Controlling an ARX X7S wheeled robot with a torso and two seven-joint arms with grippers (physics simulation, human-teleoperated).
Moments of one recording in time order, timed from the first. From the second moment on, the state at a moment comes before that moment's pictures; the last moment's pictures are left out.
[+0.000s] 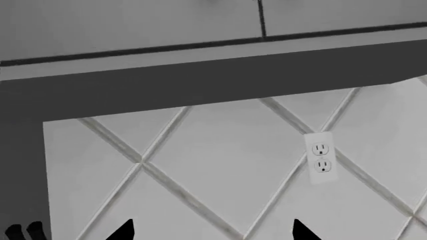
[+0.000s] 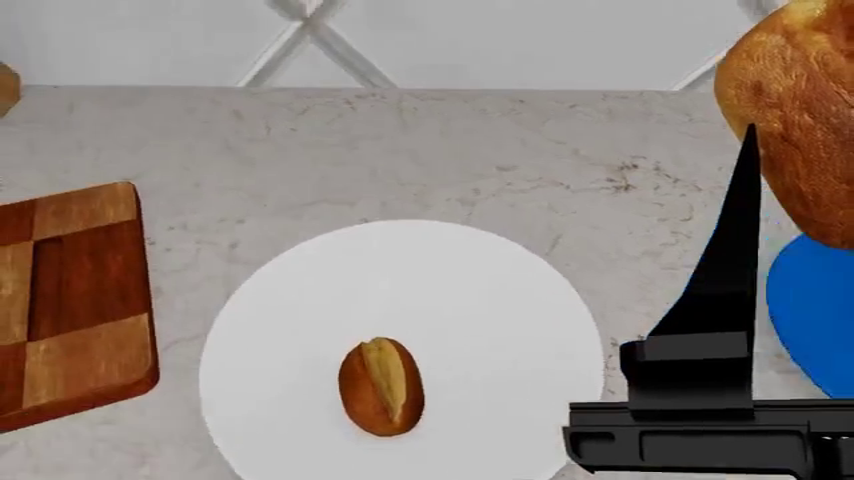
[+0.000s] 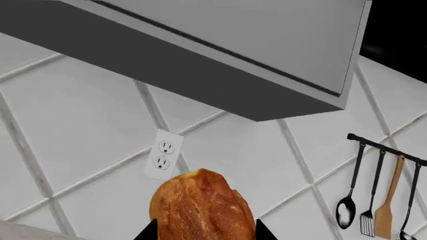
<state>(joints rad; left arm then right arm) -1.10 -0.83 0.00 0.74 -1.56 -1.03 -0.88 1.16 0.92 0.05 -1.04 2.13 1.20 1.57</state>
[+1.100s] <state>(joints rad) -1.12 -0.85 0.02 0.75 -1.59 -1.01 -0.90 1.16 0.95 -0.05 -1.04 2.10 1.16 1.57</state>
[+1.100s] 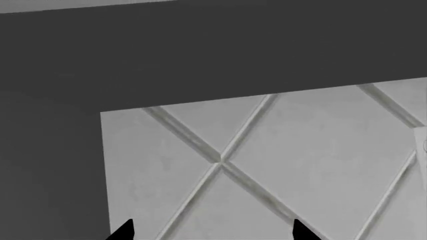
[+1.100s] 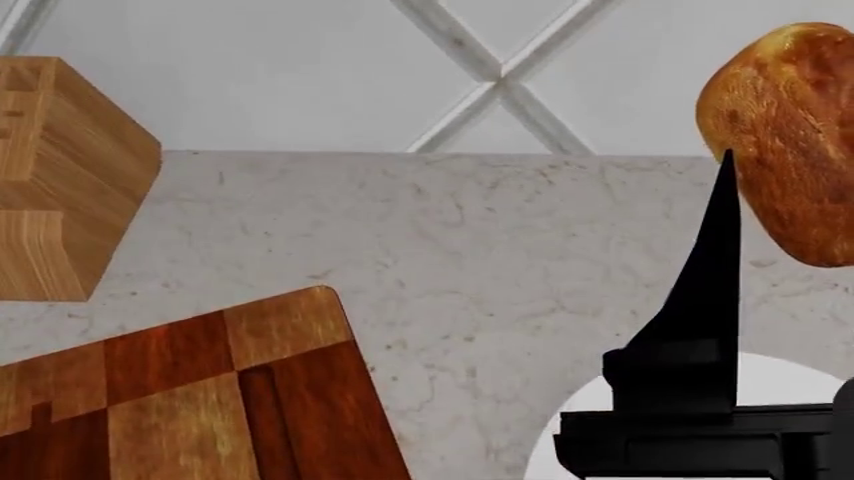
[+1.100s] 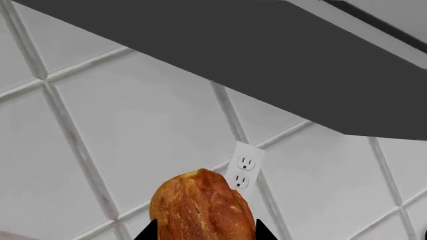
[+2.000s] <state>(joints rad) -1.15 -0.86 0.04 0.73 -1.59 -1.00 -0.90 1.72 0.69 -0.60 -0.41 2.42 1.19 1.18</state>
